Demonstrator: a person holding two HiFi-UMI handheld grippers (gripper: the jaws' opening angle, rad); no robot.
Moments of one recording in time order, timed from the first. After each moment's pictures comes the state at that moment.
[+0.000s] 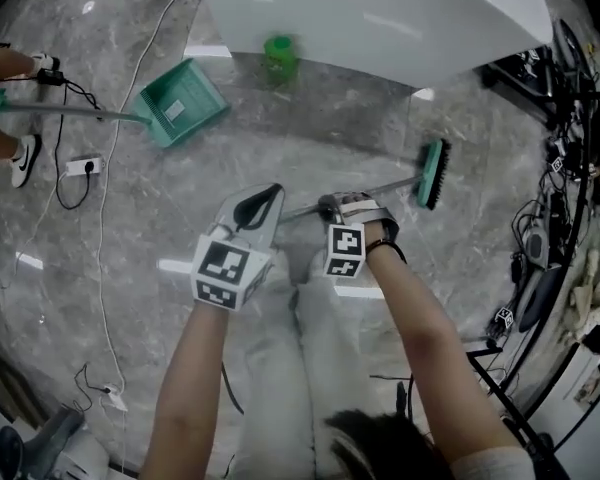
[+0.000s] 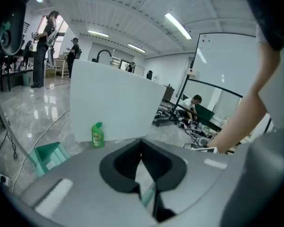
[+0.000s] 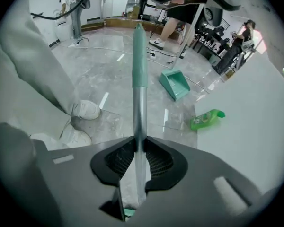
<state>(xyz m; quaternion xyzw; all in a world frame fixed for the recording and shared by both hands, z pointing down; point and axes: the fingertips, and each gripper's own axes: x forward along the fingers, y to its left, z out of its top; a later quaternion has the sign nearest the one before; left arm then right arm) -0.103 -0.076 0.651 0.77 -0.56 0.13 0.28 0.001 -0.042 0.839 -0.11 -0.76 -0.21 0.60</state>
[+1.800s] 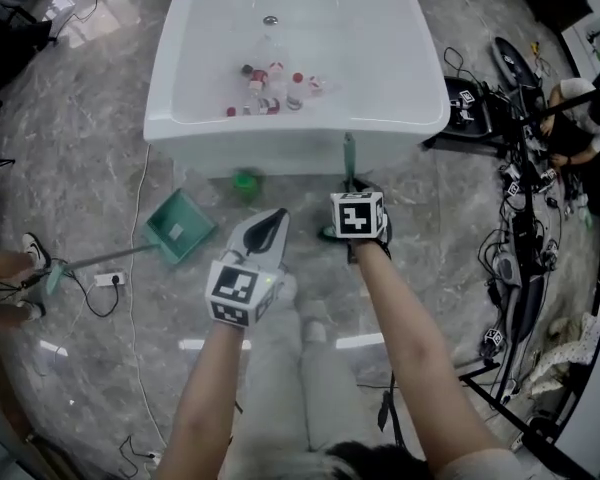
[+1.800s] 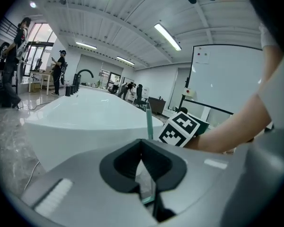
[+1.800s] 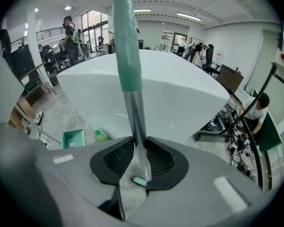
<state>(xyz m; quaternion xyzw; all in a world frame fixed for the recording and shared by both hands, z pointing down) -0.086 -0.276 0.478 0.81 -0.53 0.08 0.21 0.033 -0.380 0.615 0.47 -0.74 0.24 0.43</state>
